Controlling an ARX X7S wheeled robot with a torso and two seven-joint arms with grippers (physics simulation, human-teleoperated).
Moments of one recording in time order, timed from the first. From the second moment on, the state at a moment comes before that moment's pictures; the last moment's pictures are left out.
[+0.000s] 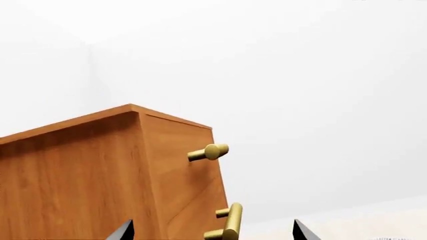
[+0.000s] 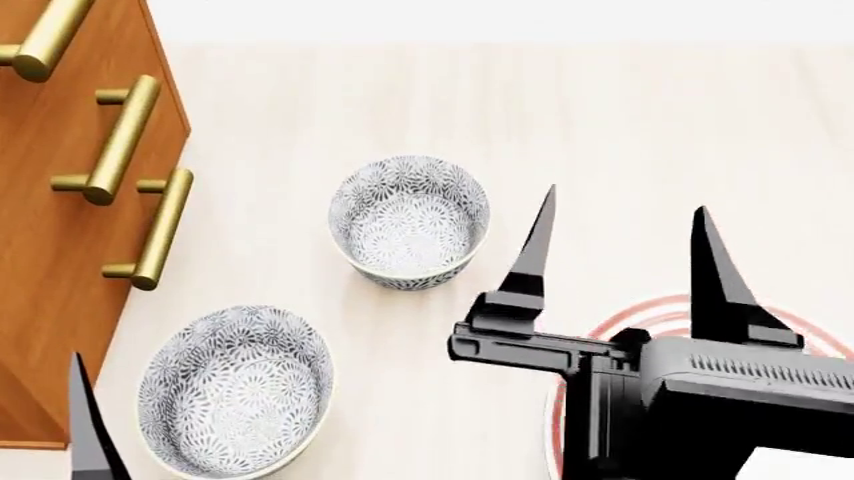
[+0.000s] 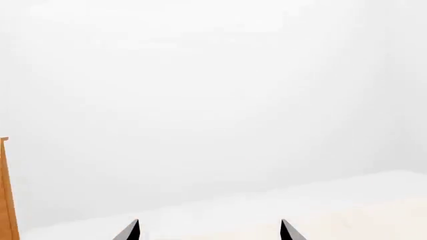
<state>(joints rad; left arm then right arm) 0.10 -0.26 0.22 0.50 0.21 0.16 -0.44 0.33 0.26 -0.23 -0.38 0.33 0.10 0.40</state>
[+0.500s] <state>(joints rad) 0.11 -0.26 0.22 0.52 0.17 0.13 -0.44 1.06 0.10 -0.24 0.40 0.53 0.68 0.33</state>
